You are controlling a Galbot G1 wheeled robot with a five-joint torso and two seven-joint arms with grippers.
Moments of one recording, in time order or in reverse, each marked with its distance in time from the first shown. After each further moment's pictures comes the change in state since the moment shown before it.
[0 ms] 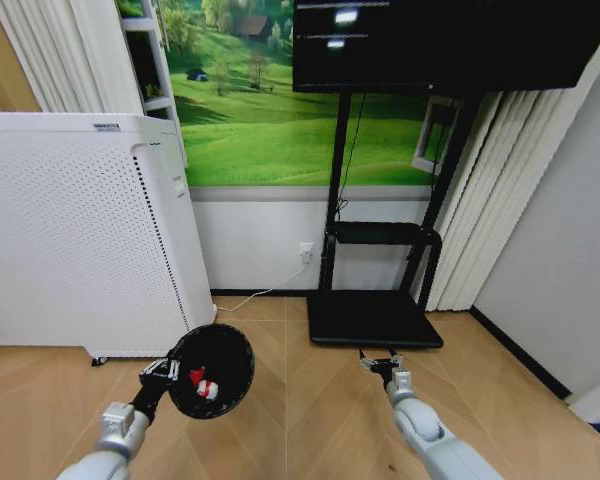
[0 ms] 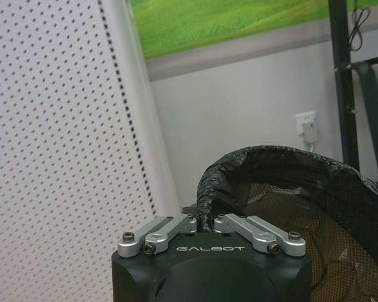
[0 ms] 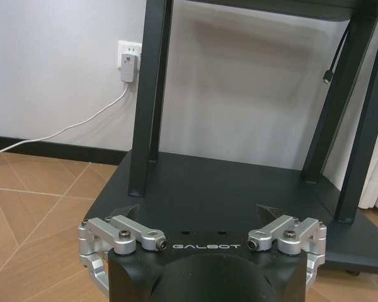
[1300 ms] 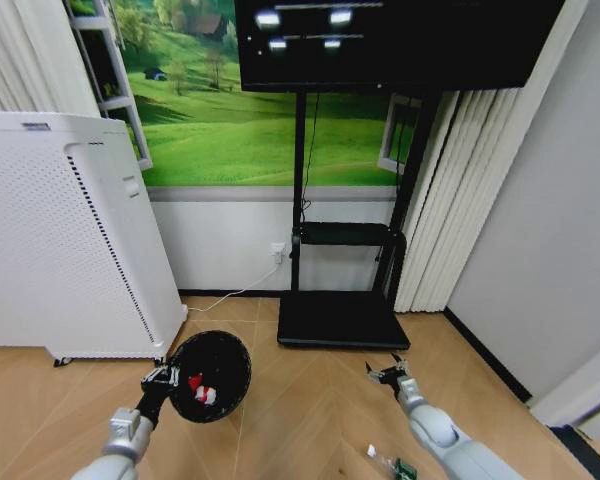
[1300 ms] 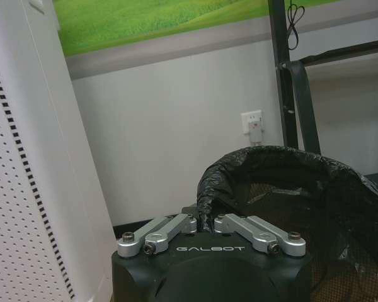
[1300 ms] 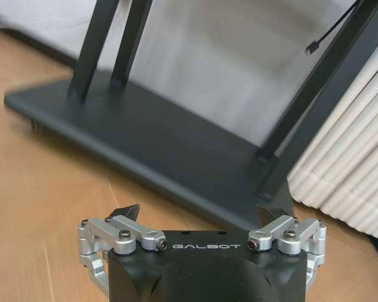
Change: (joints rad) left arm -0.071 -0.030 0.116 0.082 0.058 -0.019 -0.008; right arm -0.020 -0.243 -0.118 -0.103 -0.099 0.033 -0.120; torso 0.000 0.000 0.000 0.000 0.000
